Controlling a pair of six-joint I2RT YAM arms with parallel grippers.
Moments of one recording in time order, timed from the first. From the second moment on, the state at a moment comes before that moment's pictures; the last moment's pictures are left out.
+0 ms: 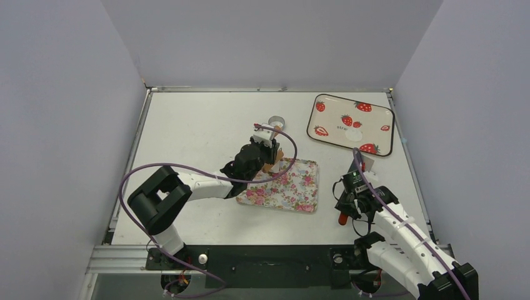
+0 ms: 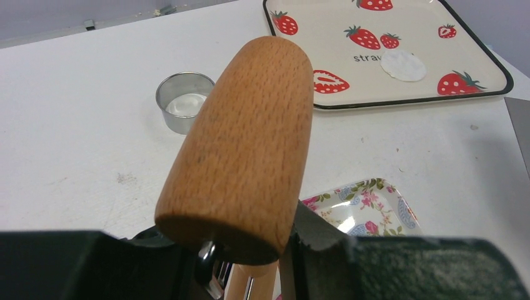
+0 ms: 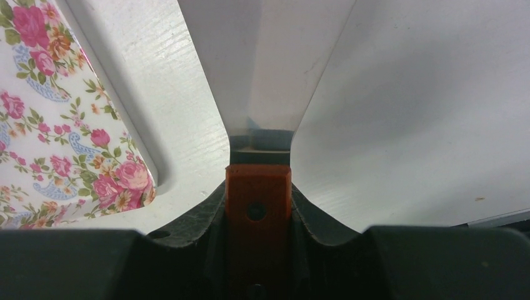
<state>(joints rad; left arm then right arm) -0.85 1.69 0.82 0.72 -0.32 -0.19 0.39 0.83 0.54 -0.91 0.20 0.85</state>
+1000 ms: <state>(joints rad) -0.82 1.69 0.83 0.81 -0.28 -0.13 0.39 0.83 0.54 -0.94 0.20 0.82</state>
